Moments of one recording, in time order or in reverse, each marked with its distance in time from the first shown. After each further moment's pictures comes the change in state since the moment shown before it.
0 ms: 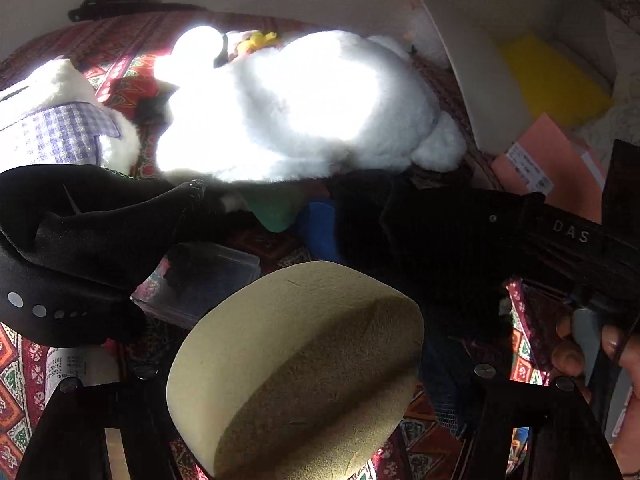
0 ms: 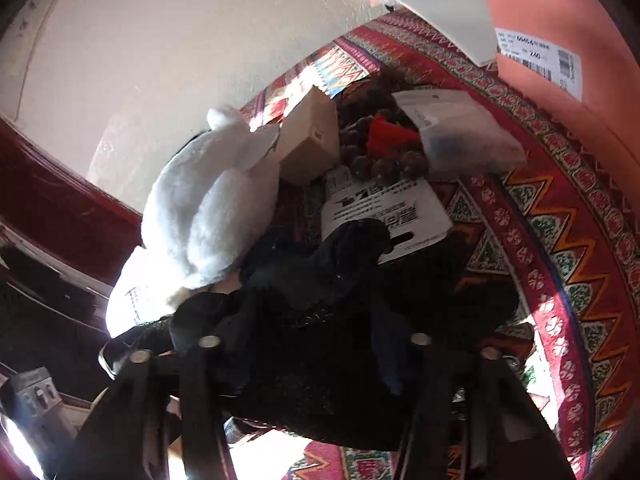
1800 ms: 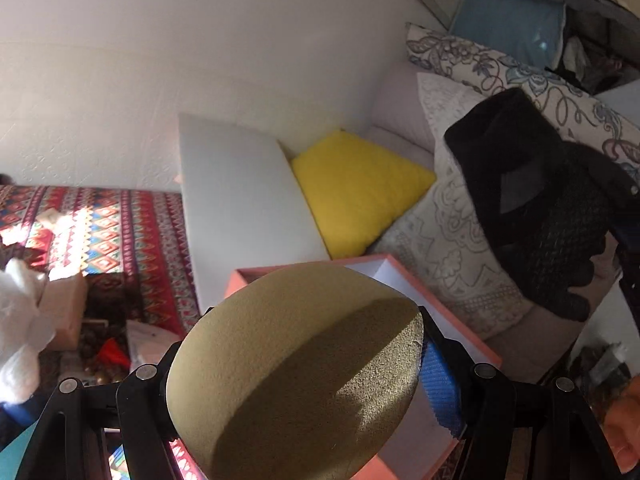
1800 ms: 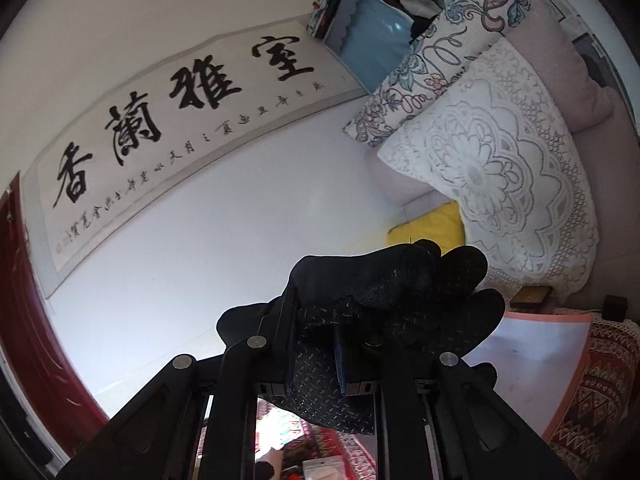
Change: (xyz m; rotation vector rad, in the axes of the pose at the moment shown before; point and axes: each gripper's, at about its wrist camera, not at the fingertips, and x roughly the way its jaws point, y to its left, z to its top) left arm -0.019 -0.292 0.087 0.190 -0.342 -0.331; right arm -0.390 -0.041 0.058 -0.021 -1.029 -0.126
